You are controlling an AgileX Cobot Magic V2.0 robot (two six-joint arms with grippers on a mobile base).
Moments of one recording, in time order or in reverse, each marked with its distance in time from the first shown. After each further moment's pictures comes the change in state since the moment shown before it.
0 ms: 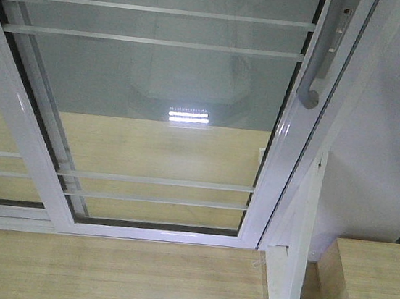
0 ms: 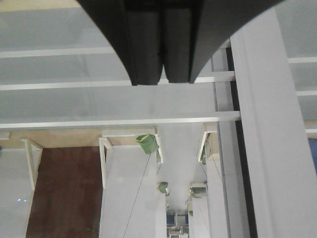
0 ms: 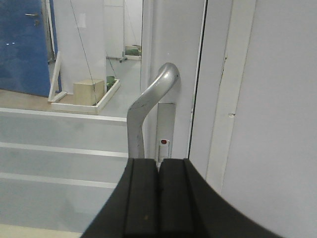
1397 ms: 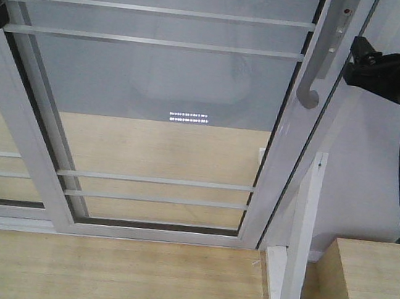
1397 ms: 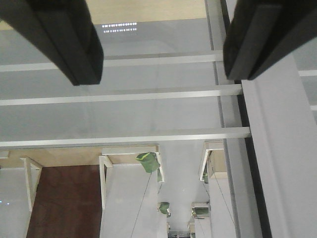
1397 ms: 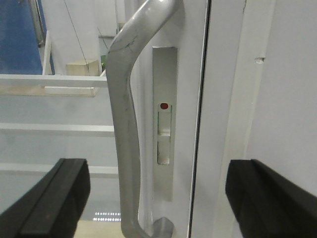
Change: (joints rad) left arm 0.000 0.068 -0.027 0.000 0.019 0.001; right arm 0.000 0.403 -0.006 0.004 -0.334 0.057
